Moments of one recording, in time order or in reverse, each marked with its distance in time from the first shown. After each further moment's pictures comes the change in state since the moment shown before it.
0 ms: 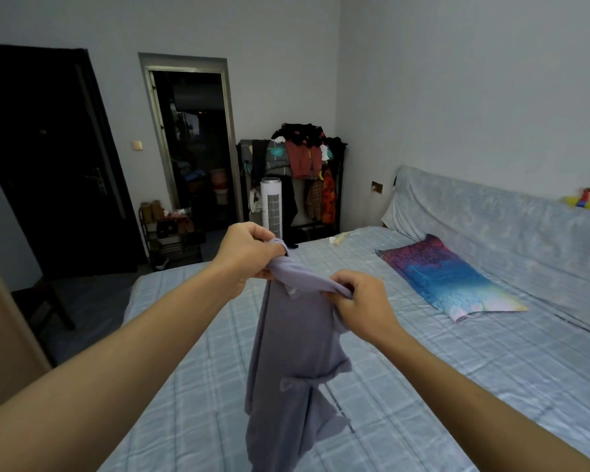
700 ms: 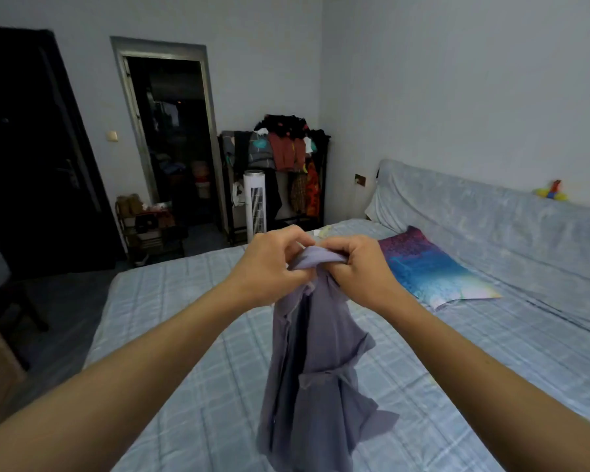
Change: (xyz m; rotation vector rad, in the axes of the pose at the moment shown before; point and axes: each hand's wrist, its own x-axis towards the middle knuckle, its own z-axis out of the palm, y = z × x) left_hand -0.019 -0.015 0.029 0.456 -0.269 0.629; right_hand 0.015 -0.033 -0.039 0.096 -0.020 -0.254
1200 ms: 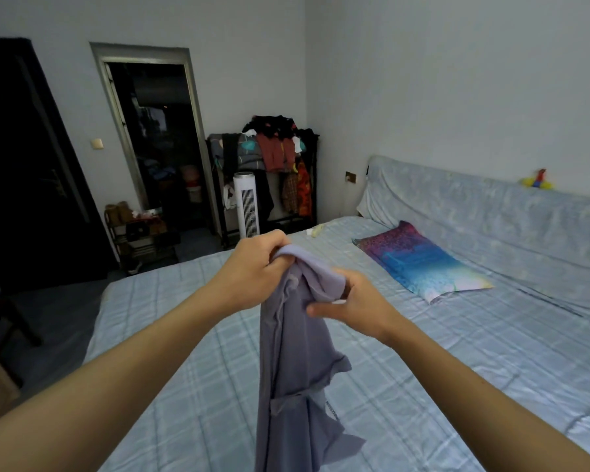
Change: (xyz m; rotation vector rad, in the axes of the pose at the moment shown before) left_hand 0.006 -0.002 0.000 0.018 -0.022 0.030; right_hand -0.042 0.050 0.007 0.303 -0.135 0.292
